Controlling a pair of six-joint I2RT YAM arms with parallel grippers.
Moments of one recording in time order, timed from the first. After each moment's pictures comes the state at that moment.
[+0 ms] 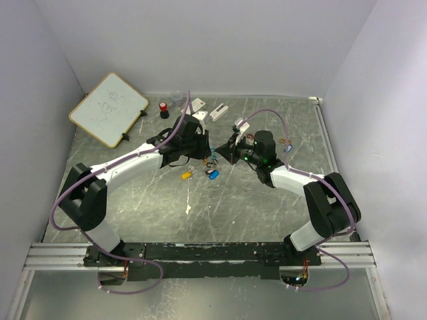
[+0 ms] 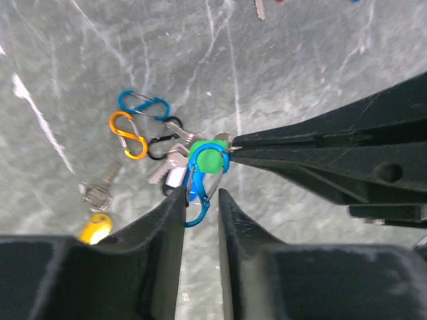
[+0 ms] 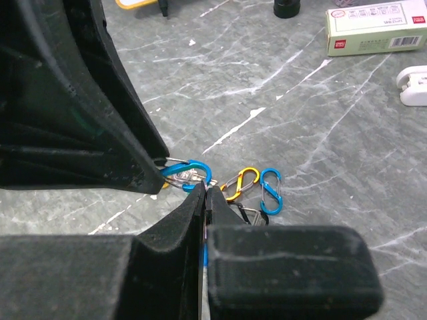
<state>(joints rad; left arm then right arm) -0.72 1.65 1.24 -0.24 0.03 -0.41 0.42 1.54 0.71 0.61 -0.55 0.05</state>
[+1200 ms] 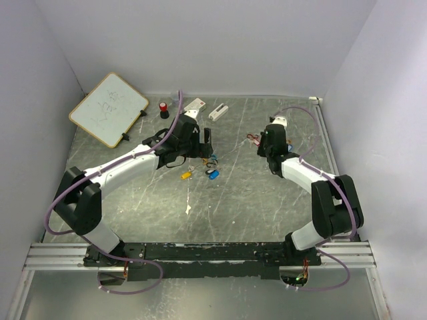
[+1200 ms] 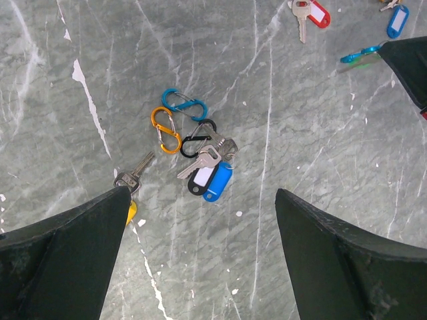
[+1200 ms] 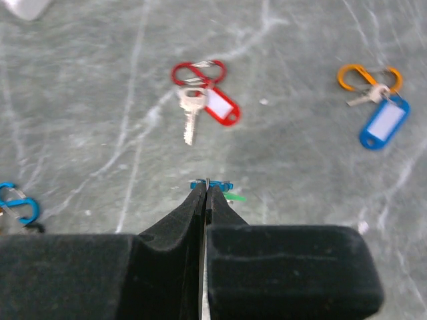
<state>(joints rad) -0.71 1.60 1.22 -0.29 -0.11 -0.49 0.26 1.51 0.80 0.15 0.19 0.26</state>
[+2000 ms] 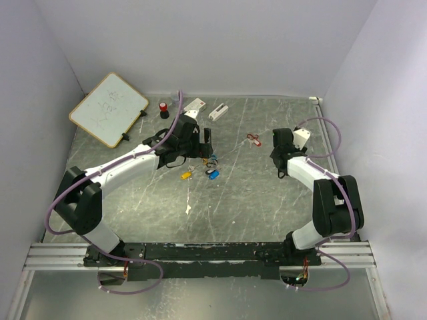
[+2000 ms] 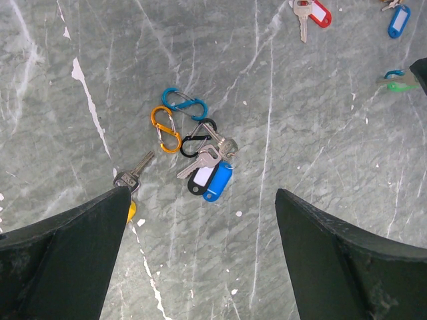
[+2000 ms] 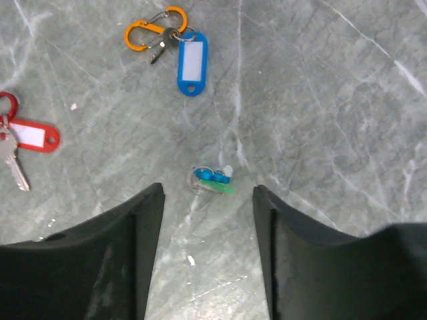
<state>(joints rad) -0.71 1.60 1.22 -0.29 -0.11 -0.50 0.16 1.52 0.81 -0.12 0.57 0.57</state>
